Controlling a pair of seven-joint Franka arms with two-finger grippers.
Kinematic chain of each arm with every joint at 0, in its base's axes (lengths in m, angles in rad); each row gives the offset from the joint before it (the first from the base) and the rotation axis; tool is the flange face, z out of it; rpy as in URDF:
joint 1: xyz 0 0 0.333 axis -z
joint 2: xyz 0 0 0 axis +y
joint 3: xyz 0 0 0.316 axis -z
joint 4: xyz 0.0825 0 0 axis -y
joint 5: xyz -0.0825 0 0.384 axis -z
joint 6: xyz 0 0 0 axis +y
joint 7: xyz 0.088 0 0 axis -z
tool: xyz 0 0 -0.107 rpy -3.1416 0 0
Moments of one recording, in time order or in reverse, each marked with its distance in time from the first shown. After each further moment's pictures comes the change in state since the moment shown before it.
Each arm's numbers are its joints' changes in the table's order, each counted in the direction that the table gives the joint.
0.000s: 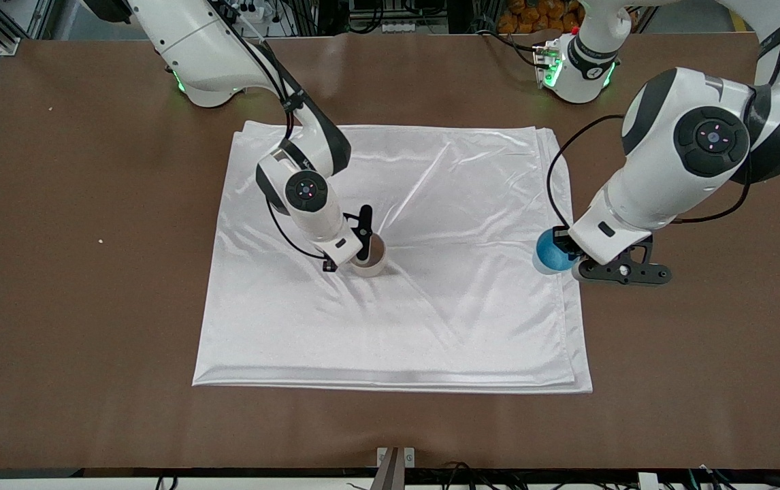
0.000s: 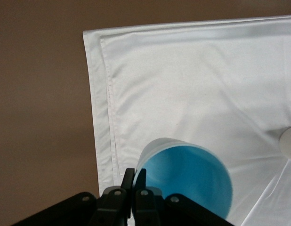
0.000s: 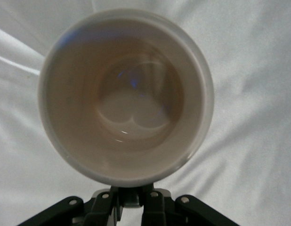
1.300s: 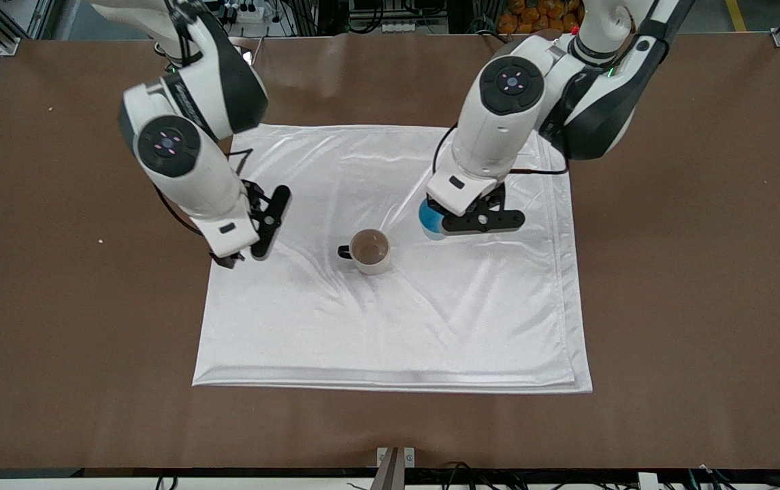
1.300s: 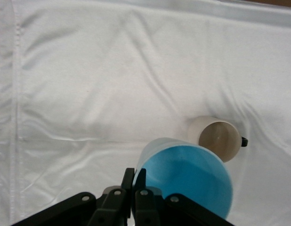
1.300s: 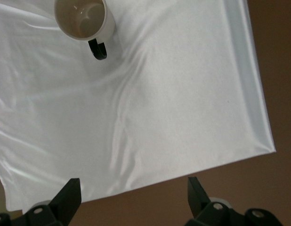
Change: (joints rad) left arm 0.306 0.062 0.031 0.000 0.003 -0.100 -0.508; right arm 0.186 -0.346 0.025 0.150 0.000 0.565 0.038
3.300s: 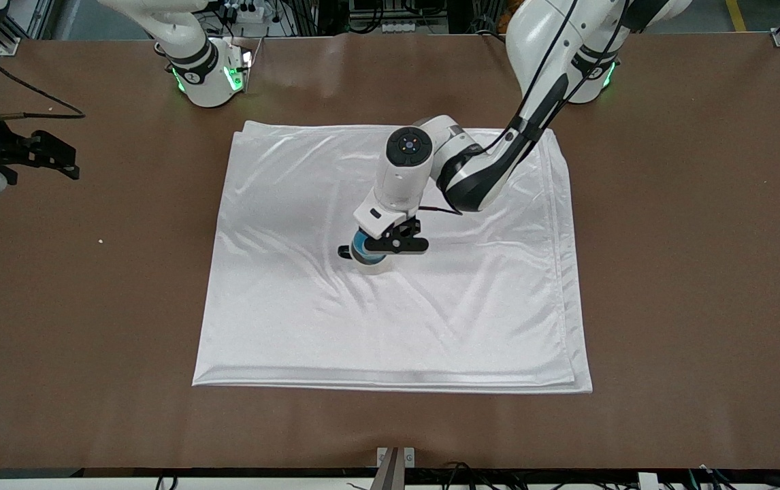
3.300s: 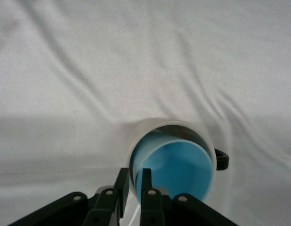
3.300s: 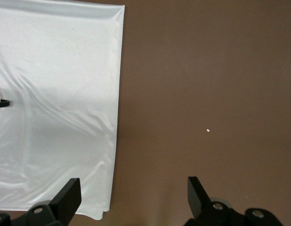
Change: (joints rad) left arm 0.264 0.313 -0.136 0.004 -0.064 -0.410 -0.110; right arm 0.420 -0.287 0.002 -0.006 -0.039 0.253 0.732
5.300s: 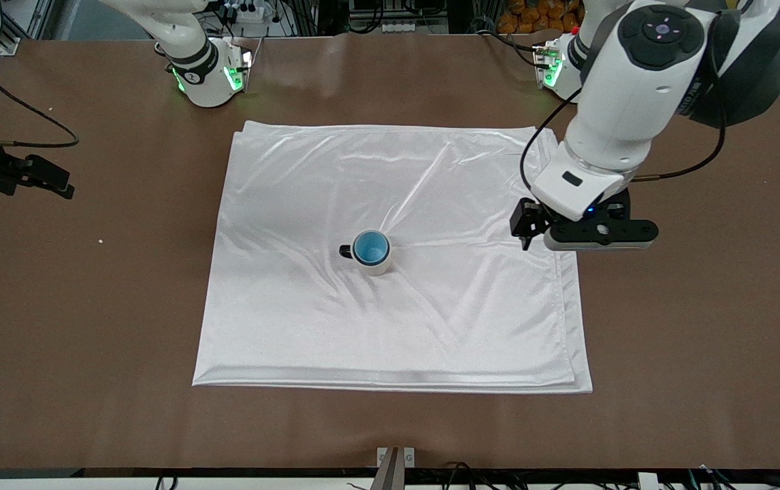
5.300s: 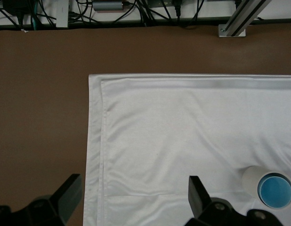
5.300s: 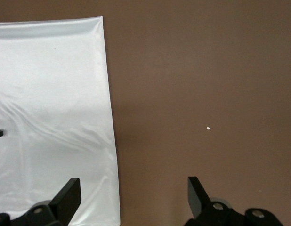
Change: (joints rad) left arm -0.302 -0.427 -0.076 0.093 -0.003 0.477 0.437; right arm 0.041 0.027 -0.002 -0.016 -0.003 -0.056 0.111
